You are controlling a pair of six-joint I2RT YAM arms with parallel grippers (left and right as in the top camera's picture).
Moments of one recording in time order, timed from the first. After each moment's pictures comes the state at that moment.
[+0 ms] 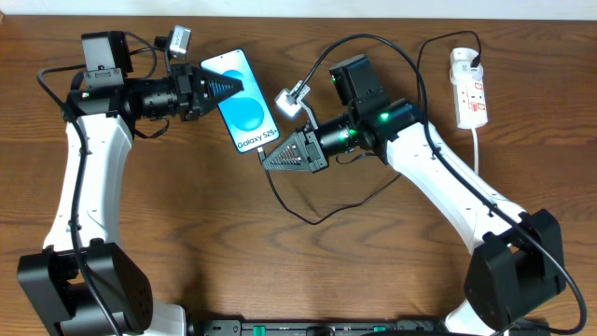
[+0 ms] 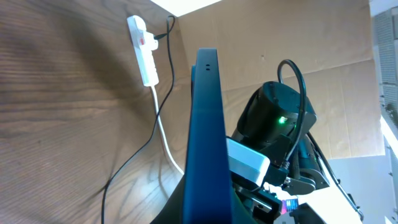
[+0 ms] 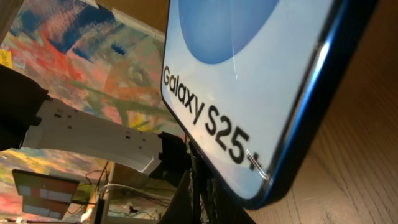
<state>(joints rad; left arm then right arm) 0.14 1.65 1.41 -0.68 1.36 -0.35 0.52 1.78 1.43 -0.58 -1.23 0.11</state>
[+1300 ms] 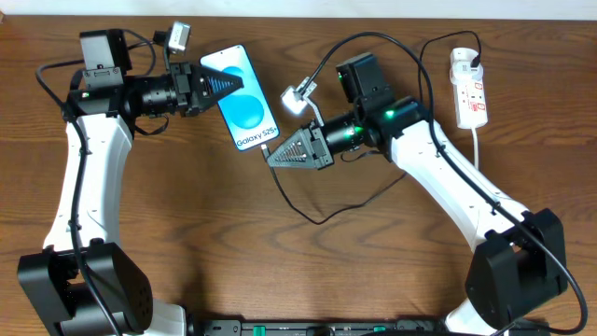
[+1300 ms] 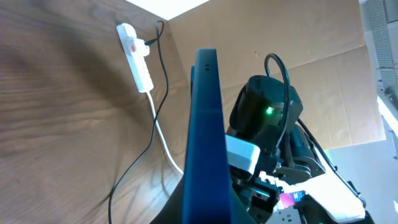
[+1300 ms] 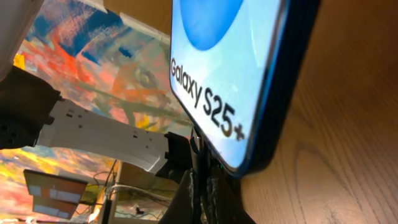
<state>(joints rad) 0.14 1.65 1.41 -0.62 1.39 -0.33 0.49 1.78 1.43 -0.59 -1.27 0.11</state>
